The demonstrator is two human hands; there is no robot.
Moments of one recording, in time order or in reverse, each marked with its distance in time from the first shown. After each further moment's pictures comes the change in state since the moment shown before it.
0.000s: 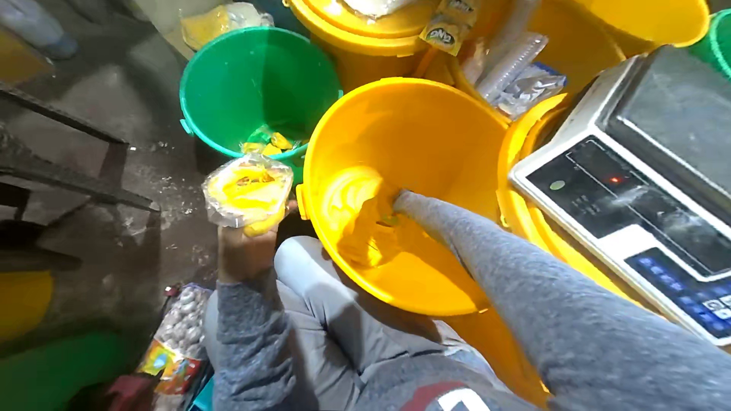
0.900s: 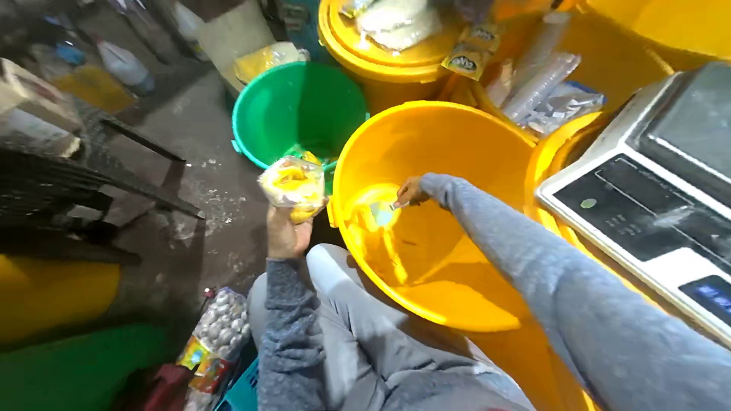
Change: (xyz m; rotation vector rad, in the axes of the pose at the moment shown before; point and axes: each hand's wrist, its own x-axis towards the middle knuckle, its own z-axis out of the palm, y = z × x) left_hand 0.018 -0.007 0.009 -0.023 0.140 0.004; right_hand -0.058 -0.025 -0.096 0.366 0.024 -0.384
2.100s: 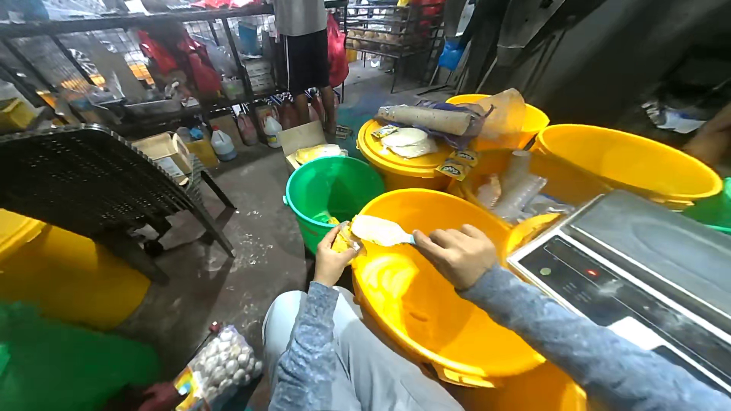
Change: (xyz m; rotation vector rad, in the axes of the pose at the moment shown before) left_hand -0.027 -0.020 0.011 0.710 -0.104 0.219; right_hand -0.213 -0.051 0.052 -0.843 1.555 -0.962
